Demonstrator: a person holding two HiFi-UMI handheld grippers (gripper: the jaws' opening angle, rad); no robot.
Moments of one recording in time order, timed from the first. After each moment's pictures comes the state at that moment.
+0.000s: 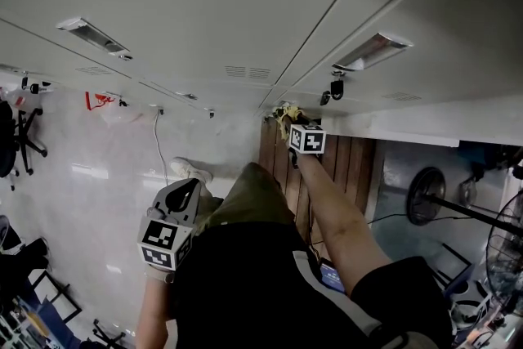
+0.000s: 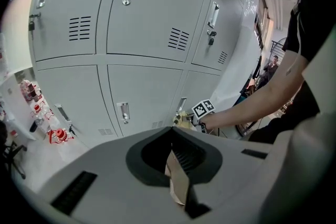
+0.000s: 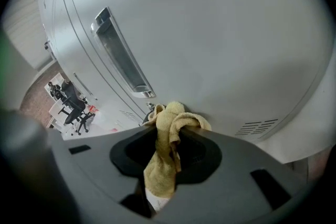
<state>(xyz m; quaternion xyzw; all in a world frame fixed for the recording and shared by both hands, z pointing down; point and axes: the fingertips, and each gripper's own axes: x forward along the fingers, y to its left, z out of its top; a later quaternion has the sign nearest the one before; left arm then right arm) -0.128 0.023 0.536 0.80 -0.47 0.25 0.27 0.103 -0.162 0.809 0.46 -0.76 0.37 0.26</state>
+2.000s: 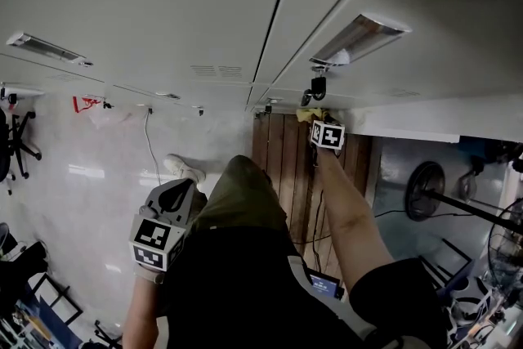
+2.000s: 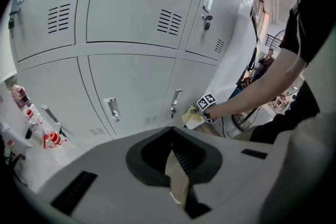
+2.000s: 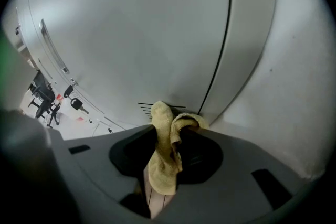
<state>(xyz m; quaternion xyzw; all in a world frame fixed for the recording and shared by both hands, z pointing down) -0.100 0.015 0.565 0.81 -0.43 0.29 0.27 0.256 -0.168 0.861 0.55 -0.67 0.36 0.35</state>
